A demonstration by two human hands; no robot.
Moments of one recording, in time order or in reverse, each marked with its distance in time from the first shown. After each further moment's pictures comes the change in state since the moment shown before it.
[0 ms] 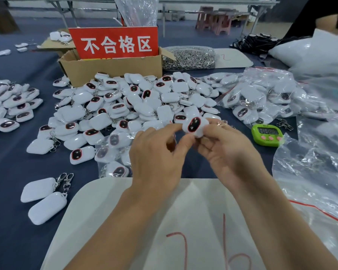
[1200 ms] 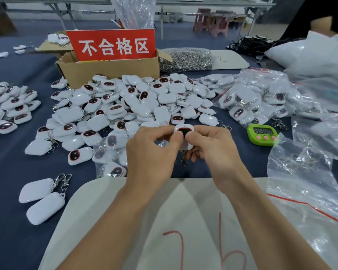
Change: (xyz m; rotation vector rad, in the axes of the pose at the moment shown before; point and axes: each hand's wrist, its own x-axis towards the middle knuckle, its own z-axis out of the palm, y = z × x) left_hand 0.009 -0.001 -0.004 -0.197 -0.096 -0.163; right_hand 0.000 0.009 0.007 -0.529 0.021 -0.106
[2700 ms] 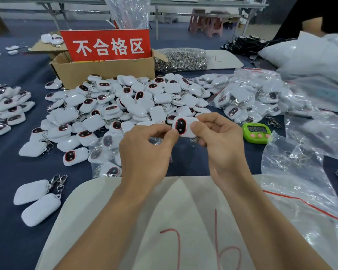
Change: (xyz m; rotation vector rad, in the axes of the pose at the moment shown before) left_hand 0.000 -0.007 0.001 -0.009 0.050 -0.084; right_hand -0.001 -0.005 -0.004 0.206 0.248 -0.162
